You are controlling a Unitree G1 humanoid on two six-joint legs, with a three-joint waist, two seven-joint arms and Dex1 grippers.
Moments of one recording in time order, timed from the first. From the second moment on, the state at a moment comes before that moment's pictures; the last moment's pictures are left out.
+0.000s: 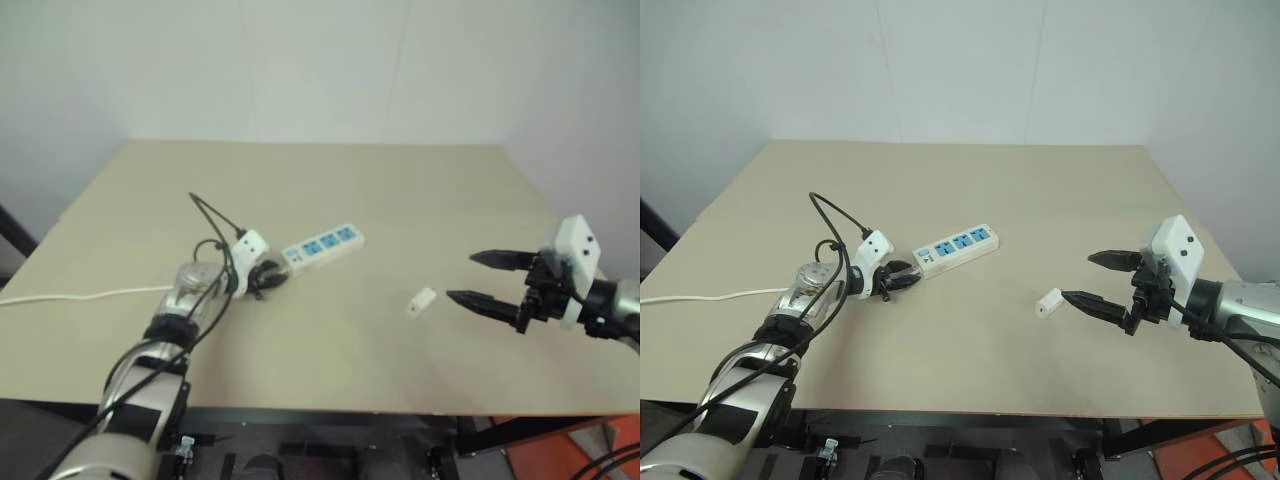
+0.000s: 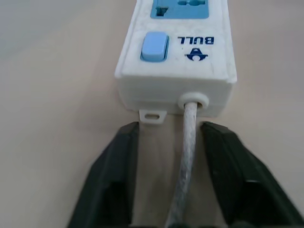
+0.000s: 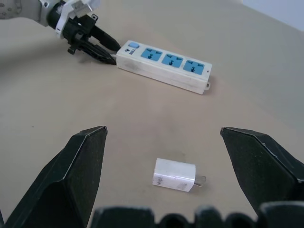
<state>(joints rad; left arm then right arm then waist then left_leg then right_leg) -0.85 0.43 -0.15 0.87 -0.04 0.06 -0.87 -0.17 -0.96 -0.38 -0.39 0.63 0.64 0.96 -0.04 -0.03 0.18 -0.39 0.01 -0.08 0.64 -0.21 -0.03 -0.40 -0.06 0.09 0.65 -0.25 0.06</state>
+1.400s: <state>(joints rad) -0.56 0.38 -0.08 0.50 -0.16 -0.01 -0.93 -0.19 -0.93 -0.36 -0.41 0.64 0.63 0.93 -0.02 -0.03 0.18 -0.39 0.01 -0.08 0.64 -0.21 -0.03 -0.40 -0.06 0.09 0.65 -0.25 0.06</state>
